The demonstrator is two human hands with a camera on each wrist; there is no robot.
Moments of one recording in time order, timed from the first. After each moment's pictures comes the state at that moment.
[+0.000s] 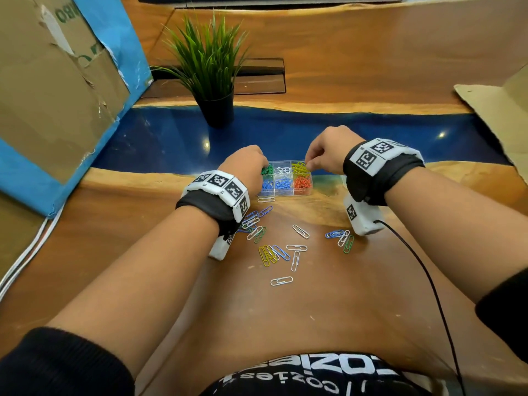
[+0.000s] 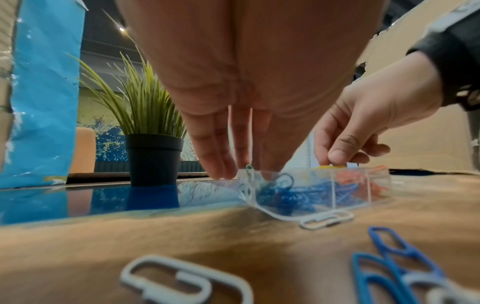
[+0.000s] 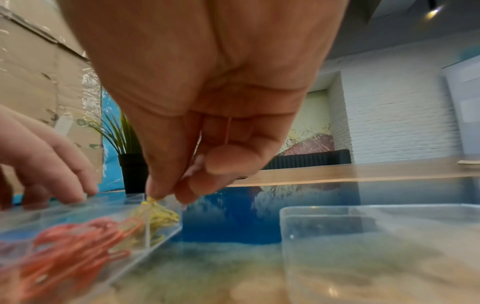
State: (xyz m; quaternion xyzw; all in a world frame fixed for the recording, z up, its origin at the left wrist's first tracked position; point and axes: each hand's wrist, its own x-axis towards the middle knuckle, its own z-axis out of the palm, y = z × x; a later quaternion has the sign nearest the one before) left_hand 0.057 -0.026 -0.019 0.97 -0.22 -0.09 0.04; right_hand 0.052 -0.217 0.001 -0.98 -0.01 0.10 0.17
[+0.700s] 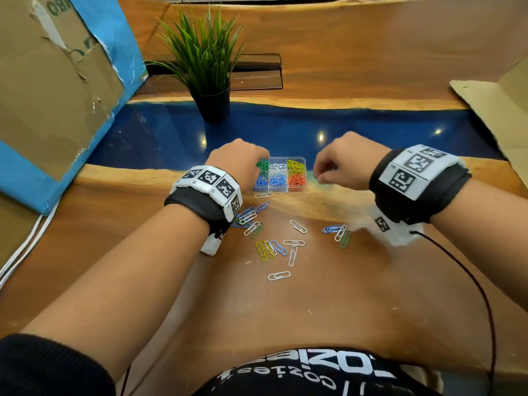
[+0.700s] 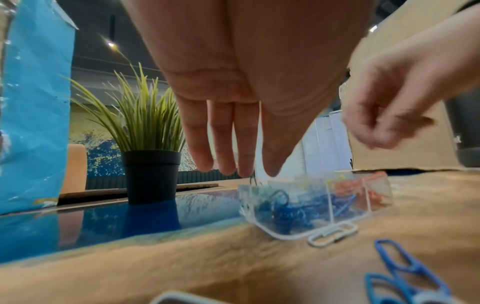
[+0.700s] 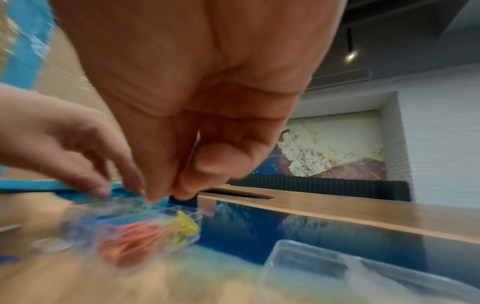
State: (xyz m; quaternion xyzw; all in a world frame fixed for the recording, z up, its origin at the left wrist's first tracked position) left_hand 0.047 -0.020 -0.006 0.97 -0.23 -0.04 0.02; right_hand 0.002 -0.223 0.021 -0.98 -0.11 0.11 0.08
